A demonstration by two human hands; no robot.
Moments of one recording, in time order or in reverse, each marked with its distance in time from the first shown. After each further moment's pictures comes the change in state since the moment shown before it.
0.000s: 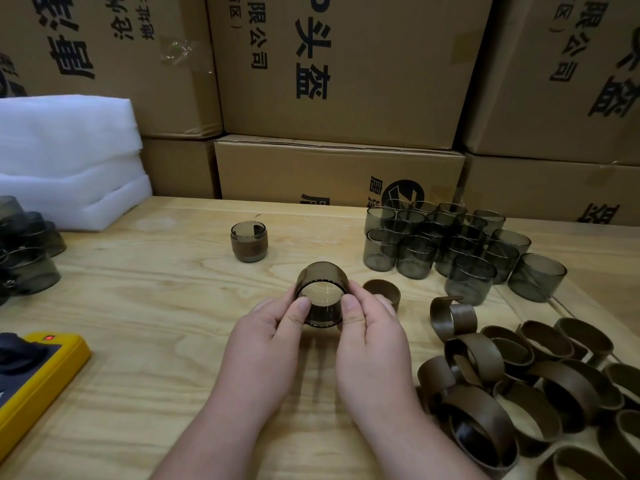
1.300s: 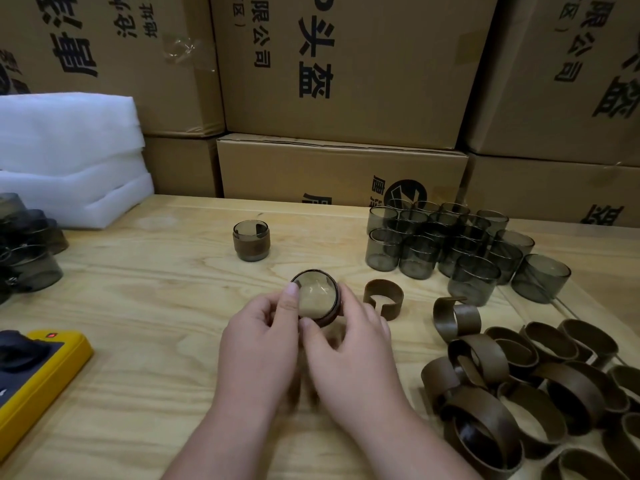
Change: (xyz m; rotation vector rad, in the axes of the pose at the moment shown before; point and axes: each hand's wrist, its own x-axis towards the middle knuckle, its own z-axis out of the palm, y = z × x) left_hand 0.000 0.003 0.004 -0.105 0.212 -0.127; right_hand -0.005 -0.005 0.007 -0.293 -0.228 0.102
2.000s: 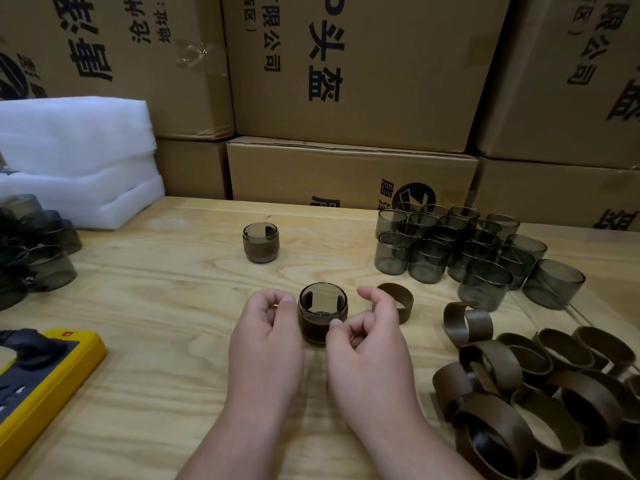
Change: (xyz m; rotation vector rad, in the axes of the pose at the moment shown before) left_hand 0.000 0.003 0.002 -0.107 0.076 -0.035; right_hand -0.002 0.002 0.004 0.223 0.131 0.017
